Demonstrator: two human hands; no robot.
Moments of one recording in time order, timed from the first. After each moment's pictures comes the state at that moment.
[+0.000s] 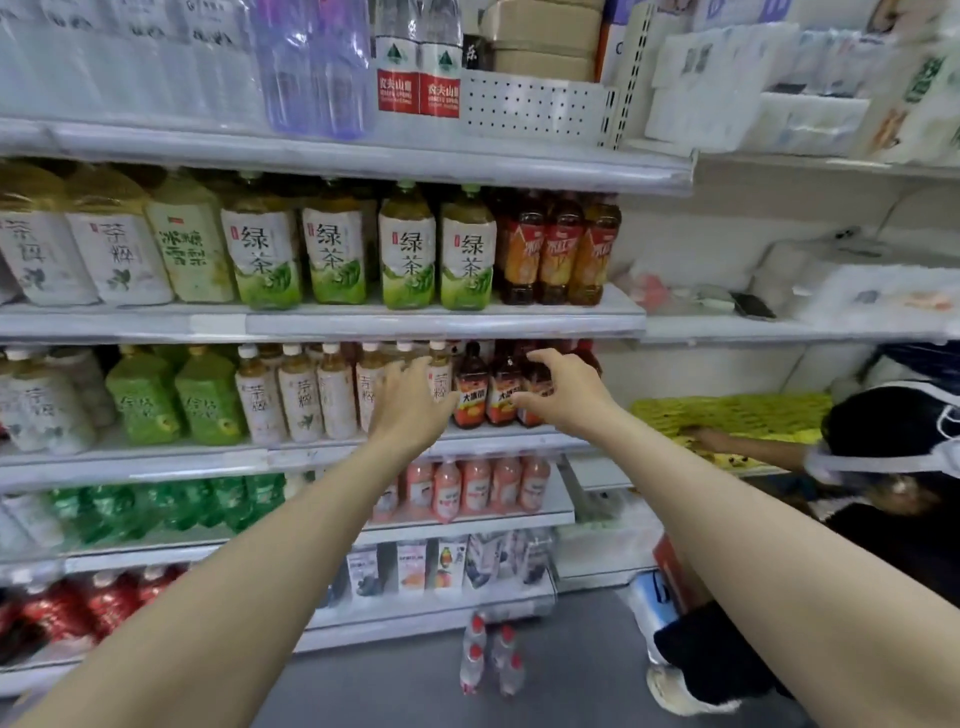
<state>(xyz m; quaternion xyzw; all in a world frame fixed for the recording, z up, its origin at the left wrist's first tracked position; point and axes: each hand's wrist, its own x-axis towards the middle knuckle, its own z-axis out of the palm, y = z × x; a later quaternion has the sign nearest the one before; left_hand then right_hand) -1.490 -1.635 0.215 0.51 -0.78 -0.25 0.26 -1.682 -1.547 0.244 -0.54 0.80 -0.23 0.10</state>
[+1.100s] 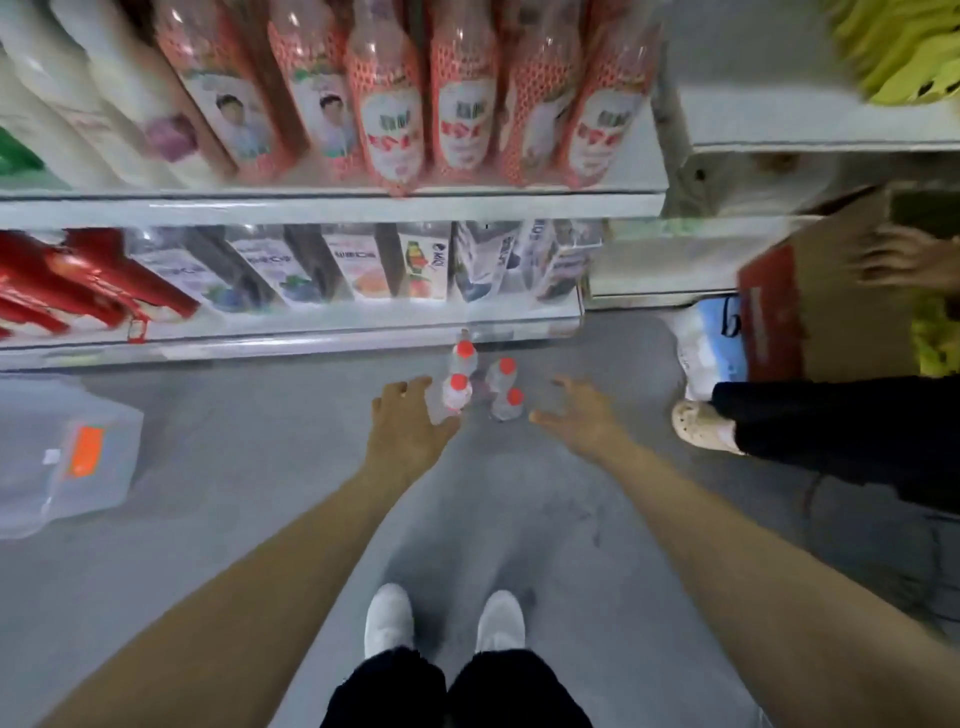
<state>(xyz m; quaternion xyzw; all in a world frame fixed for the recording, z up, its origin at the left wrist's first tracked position) -1.577 -1.615 -0.375 0.61 -0.68 -0.40 -0.06 -1.795 -1.537 -0.389 -0.38 0.83 -0.07 0.39</state>
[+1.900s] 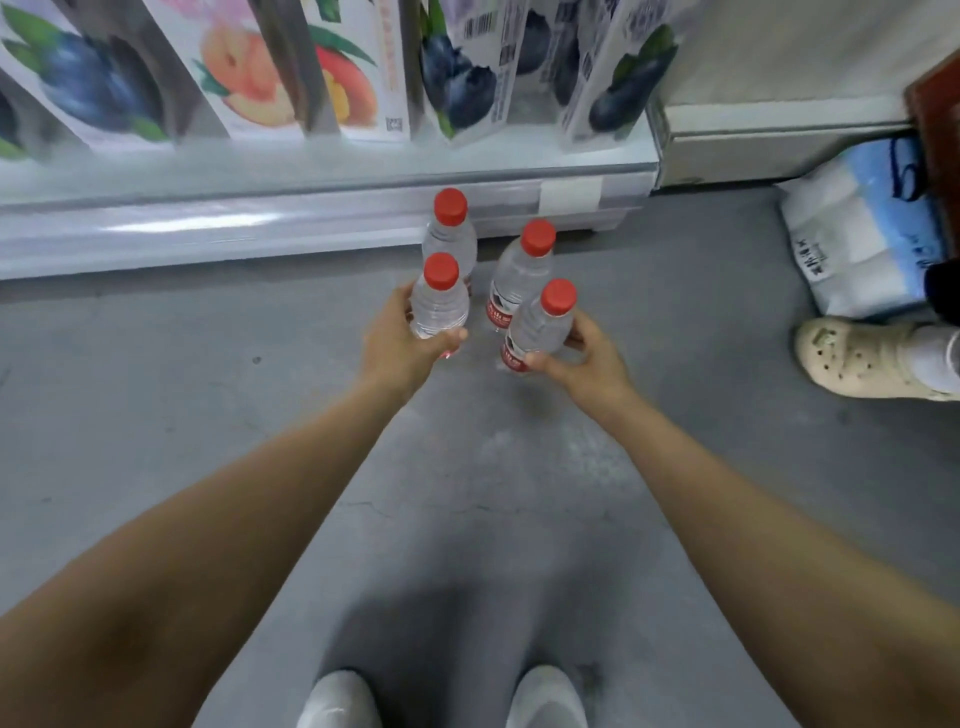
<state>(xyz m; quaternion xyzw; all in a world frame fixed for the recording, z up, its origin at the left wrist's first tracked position) -1.625 -1.651 -0.753 0.57 -0.62 -0.52 0.15 -1.815 -1.530 -0.767 -0.30 0.79 -0.36 0.40</state>
